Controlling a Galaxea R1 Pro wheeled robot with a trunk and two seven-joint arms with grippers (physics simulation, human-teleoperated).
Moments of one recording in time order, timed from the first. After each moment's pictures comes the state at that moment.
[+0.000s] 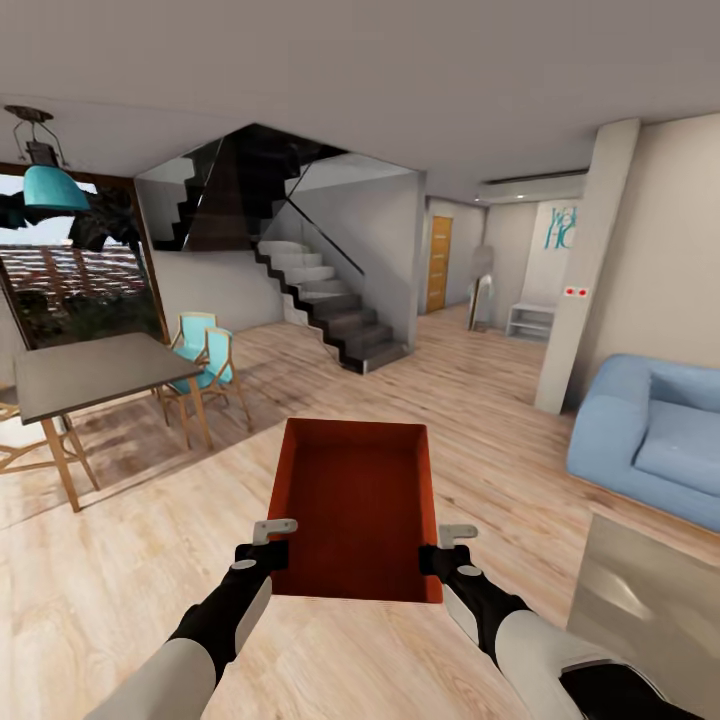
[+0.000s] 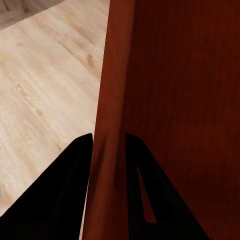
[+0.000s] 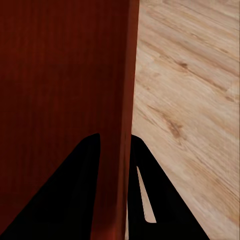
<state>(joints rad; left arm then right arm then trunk) -0.63 -0.11 -0.02 -0.52 0.03 0.16 0.22 -0.77 0.11 0.10 -0.15 -0.06 -0.07 -0.10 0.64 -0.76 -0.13</state>
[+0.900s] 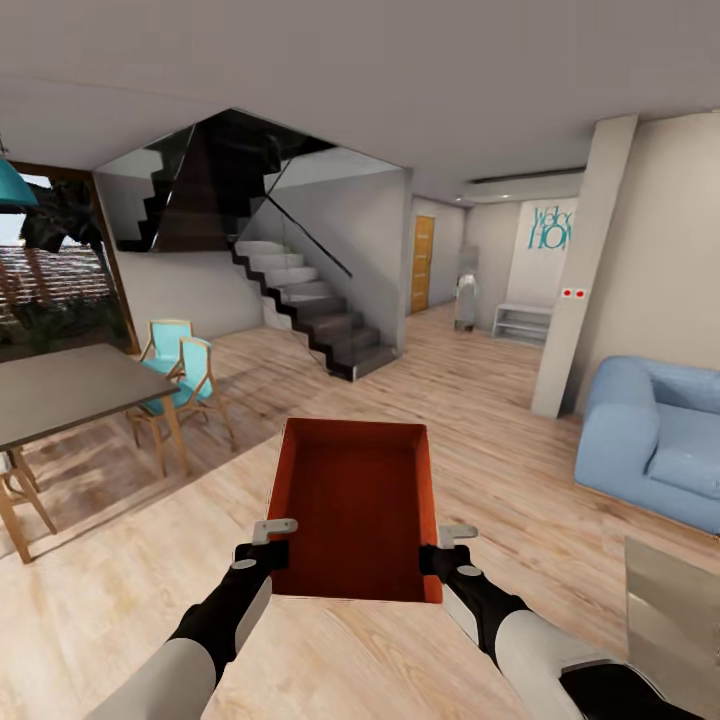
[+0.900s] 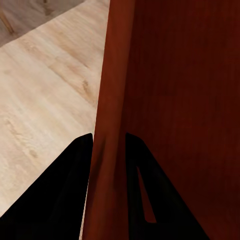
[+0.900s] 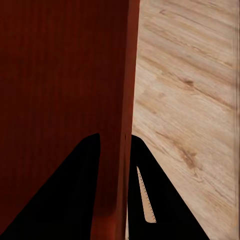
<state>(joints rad) -0.63 -0.11 -0.02 -0.52 0.03 0.16 0.22 -0.77 0.11 0.10 -0.15 -0.07 -0.07 -0.10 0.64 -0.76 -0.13</state>
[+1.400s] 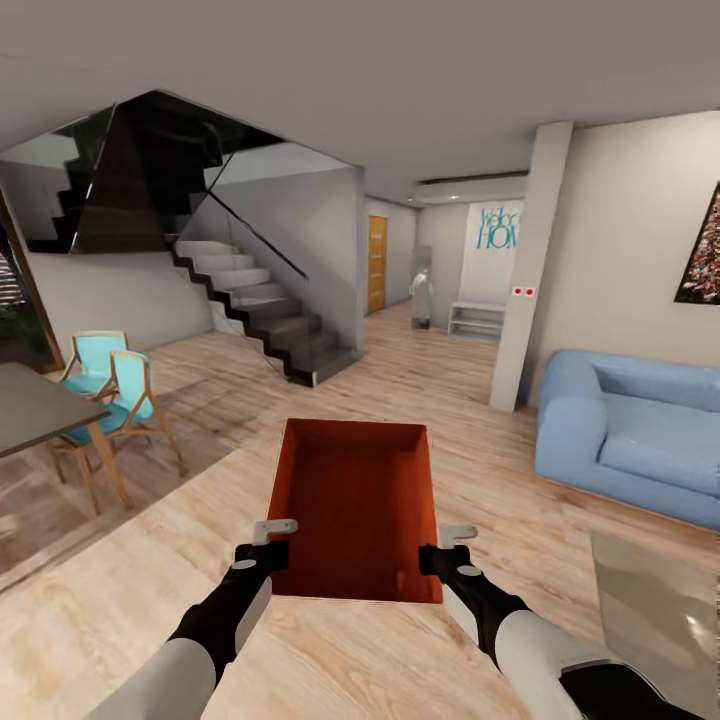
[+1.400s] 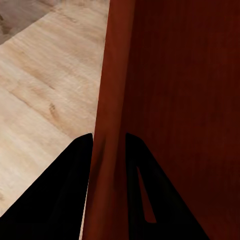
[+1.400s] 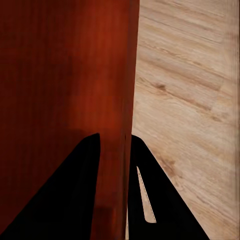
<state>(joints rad) -0.63 -0.11 -0.02 -0.52 0.03 0.16 0.21 -0.77 0.11 0.10 -0.15 -0.07 -0.07 -0.10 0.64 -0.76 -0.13</state>
